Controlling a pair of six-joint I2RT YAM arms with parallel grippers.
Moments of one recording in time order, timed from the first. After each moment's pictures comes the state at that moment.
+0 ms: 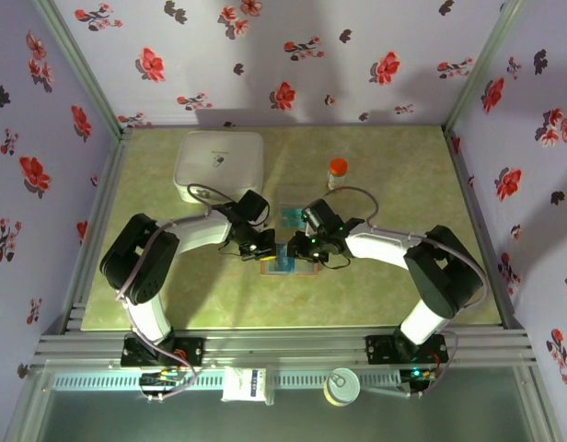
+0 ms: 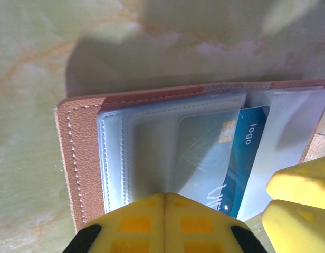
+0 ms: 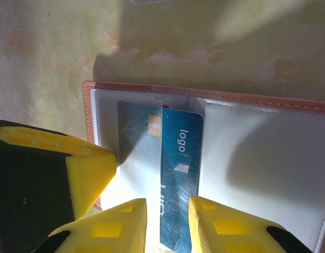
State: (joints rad) left arm -0.69 1.78 1.03 -0.47 0.39 -0.75; right arm 0.72 1.63 0.86 -0.25 -0.33 0.82
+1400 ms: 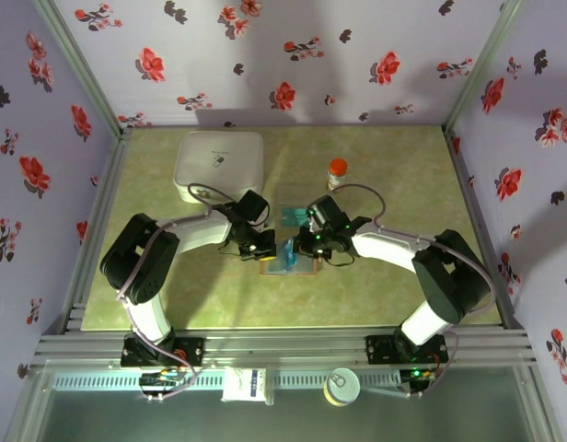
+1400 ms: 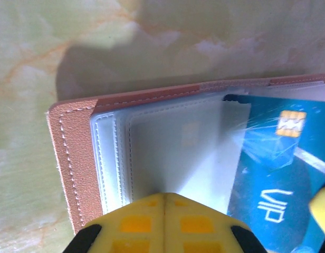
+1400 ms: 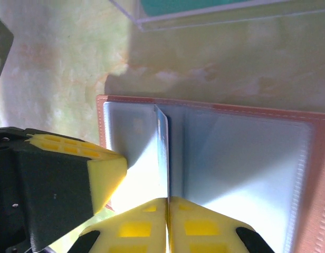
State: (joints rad) left arm -0.69 1.78 1.03 -0.47 0.38 -0.72; right arm 0.68 1.57 0.85 -0.27 -0.34 0.82
